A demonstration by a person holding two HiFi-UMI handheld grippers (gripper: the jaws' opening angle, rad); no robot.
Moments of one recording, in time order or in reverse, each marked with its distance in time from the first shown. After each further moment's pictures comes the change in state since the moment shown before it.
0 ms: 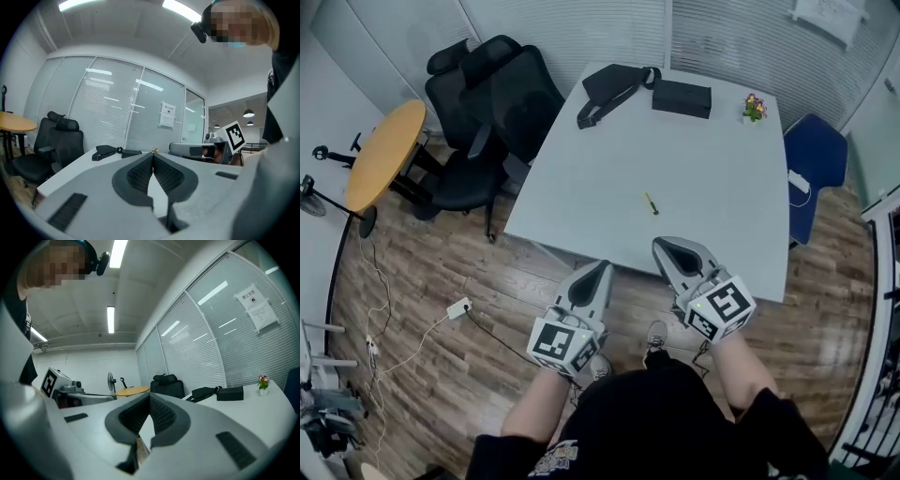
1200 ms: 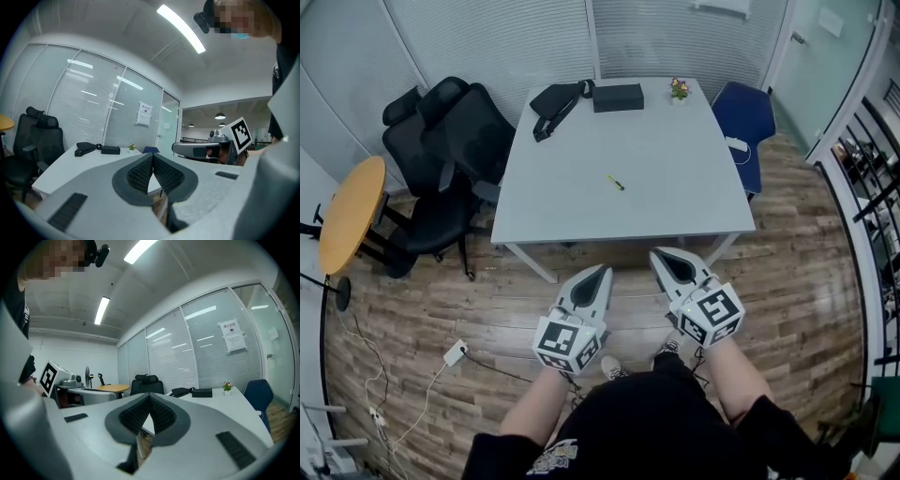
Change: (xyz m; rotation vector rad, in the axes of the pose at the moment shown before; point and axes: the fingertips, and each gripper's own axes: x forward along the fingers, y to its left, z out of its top) left arm -0.127 -0.054 -0.016 0.040 0.033 -0.299; right arm -0.096 0.142 -0.024 -0.063 -0.003 -0.353
